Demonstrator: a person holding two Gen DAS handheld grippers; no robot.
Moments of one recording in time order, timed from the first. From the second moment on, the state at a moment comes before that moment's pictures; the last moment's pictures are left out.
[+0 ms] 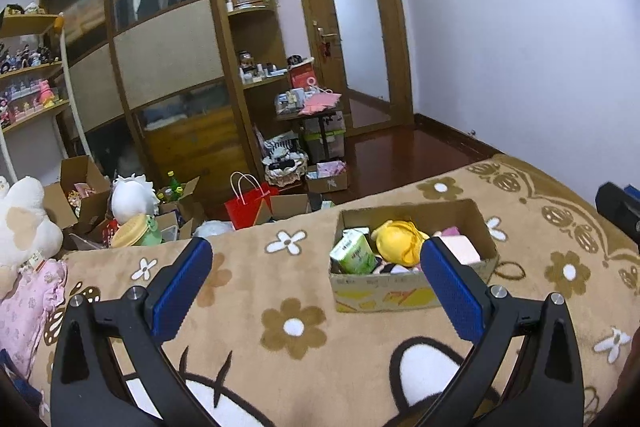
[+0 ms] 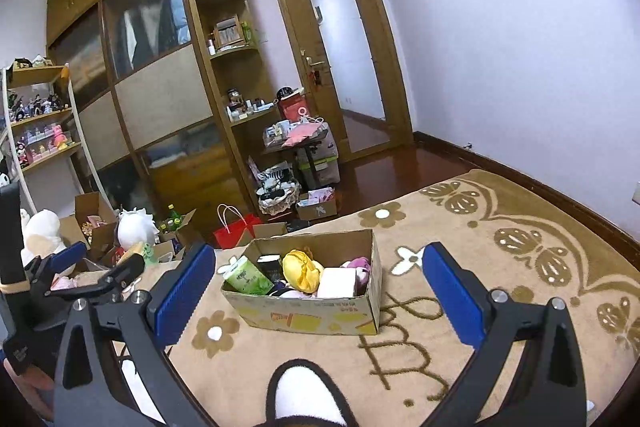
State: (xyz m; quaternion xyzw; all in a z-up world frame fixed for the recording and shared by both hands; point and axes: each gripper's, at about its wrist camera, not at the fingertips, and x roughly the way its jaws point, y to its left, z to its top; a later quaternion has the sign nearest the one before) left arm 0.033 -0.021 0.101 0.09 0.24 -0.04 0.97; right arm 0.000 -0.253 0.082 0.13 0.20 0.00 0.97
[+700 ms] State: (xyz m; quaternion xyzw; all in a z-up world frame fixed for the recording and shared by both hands) left arm 0.040 -0.017 0.070 0.08 0.27 -0.05 0.96; right arm -0.004 -0.246 0.051 0.10 0.23 -0.01 0.97
